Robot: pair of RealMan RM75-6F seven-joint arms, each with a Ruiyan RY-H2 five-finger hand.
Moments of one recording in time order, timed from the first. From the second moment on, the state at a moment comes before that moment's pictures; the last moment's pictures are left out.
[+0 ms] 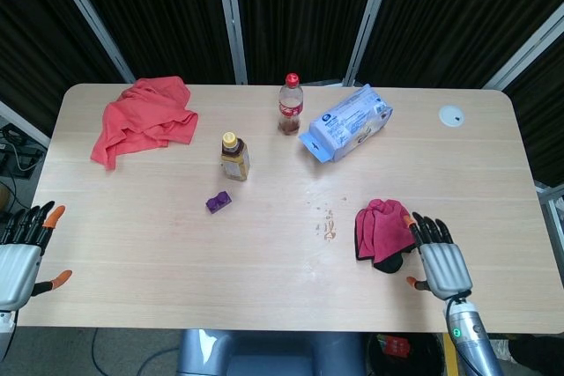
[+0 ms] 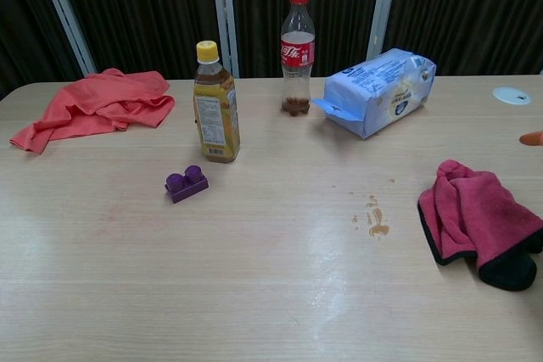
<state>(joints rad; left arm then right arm) -0.07 -1.10 0.00 -1.70 1.54 1.48 0.19 0.20 -1.37 0.08 -1.73 -1.30 1.23 -0.43</state>
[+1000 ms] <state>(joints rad) -0.10 -1.12 -0.01 -1.70 1.48 1.42 0.16 0.39 -1.67 0.16 -1.42 -1.01 1.08 -0.55</state>
